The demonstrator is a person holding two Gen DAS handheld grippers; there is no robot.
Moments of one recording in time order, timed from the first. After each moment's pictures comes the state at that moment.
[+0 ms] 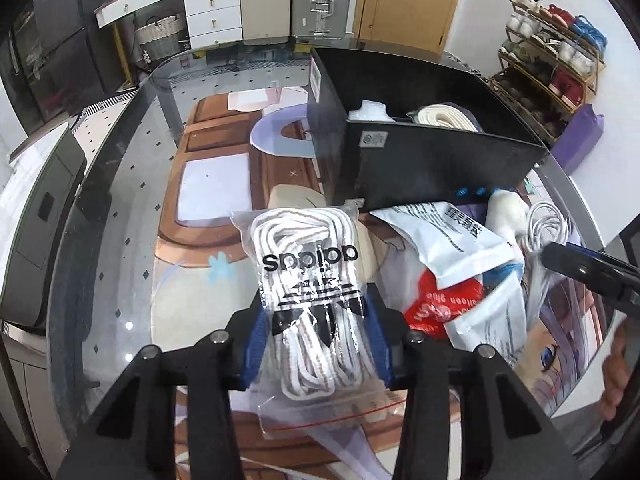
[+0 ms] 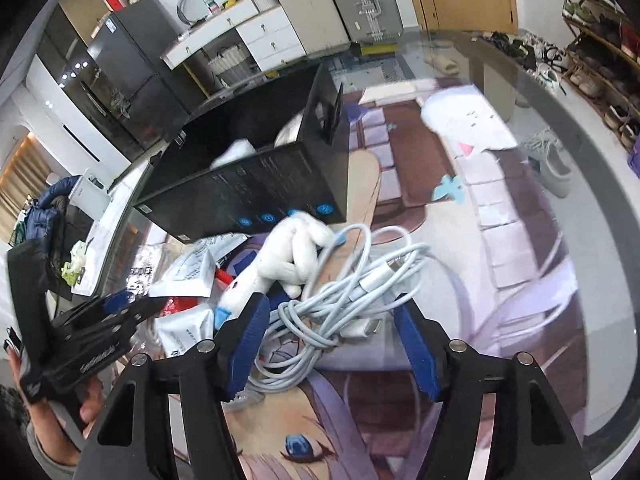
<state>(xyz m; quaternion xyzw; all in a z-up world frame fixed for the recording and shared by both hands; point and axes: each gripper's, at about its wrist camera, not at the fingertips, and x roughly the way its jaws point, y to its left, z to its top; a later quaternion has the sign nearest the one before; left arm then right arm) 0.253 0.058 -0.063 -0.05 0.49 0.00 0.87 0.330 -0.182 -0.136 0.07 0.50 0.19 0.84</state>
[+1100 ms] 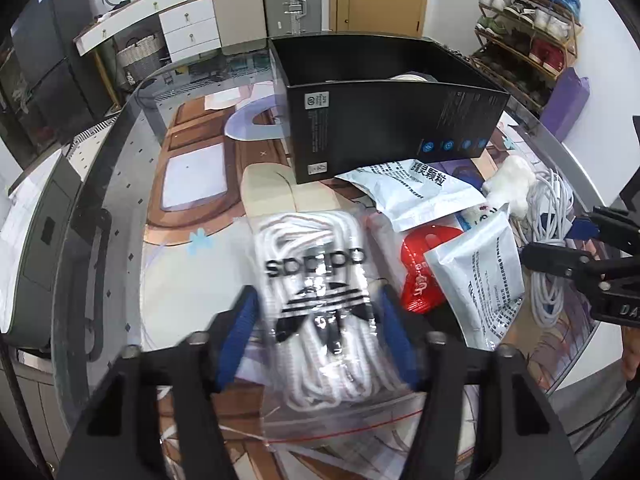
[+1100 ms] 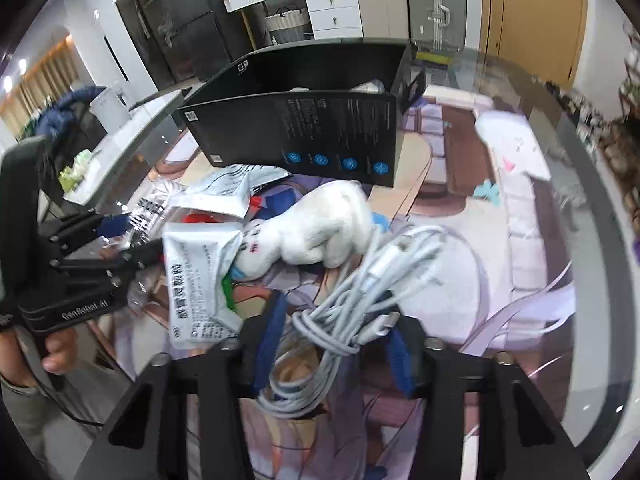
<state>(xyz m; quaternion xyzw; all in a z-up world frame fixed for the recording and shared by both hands) 0.231 0.035 -0.063 0.00 0.49 -0.02 0.87 0.296 -0.160 -0.132 -0.07 0.48 0.25 0.83</state>
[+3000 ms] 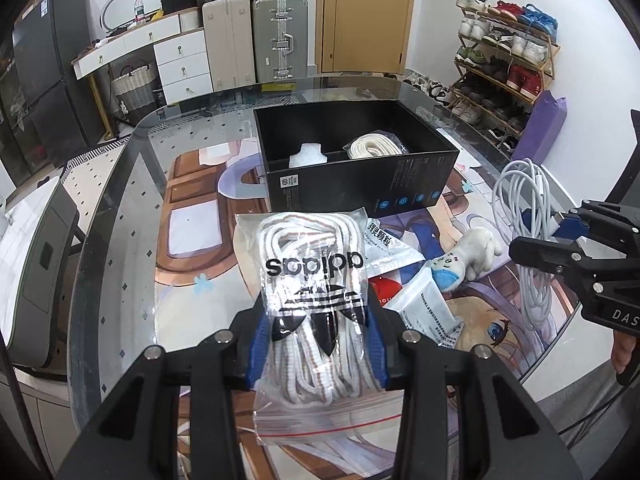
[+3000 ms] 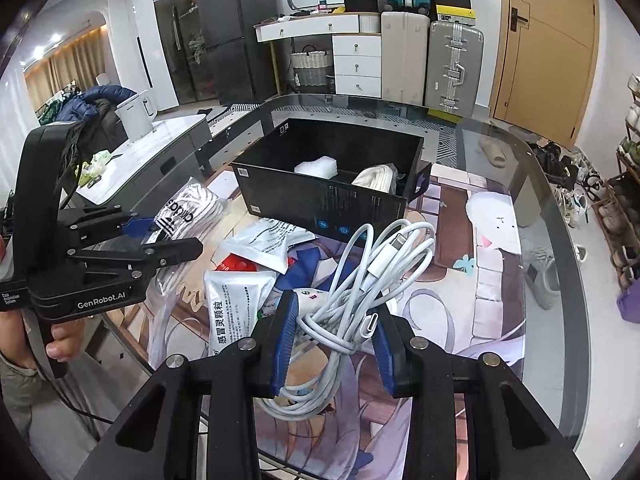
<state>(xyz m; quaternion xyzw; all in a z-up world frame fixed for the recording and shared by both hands) 0.215 0.023 -0.018 0.00 0.43 -0.05 0.90 0.267 -0.165 -0.073 -0.10 0.40 0.28 0.86</state>
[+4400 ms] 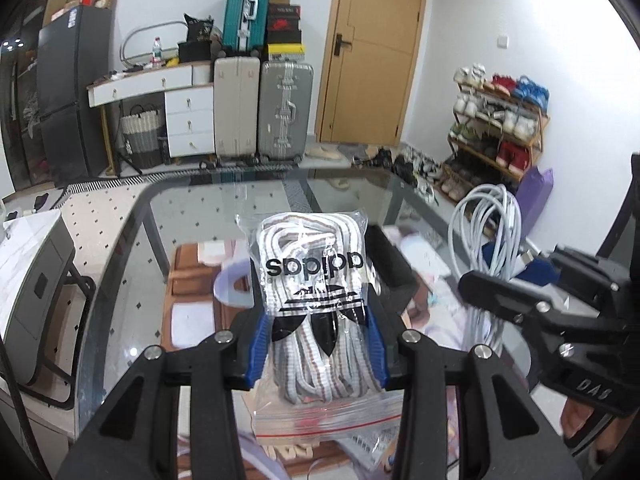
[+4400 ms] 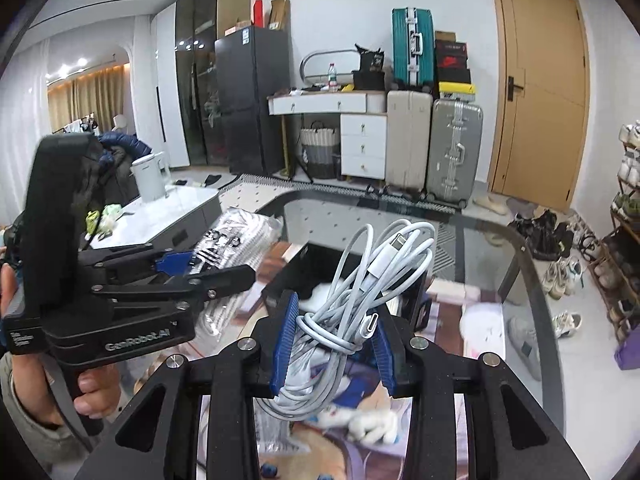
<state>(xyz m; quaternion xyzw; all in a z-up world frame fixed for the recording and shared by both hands) 0.226 0.026 0.061 -0.06 0.31 -0.05 0.95 0.264 -0.138 0.020 -0.08 0.26 0.30 0.91</state>
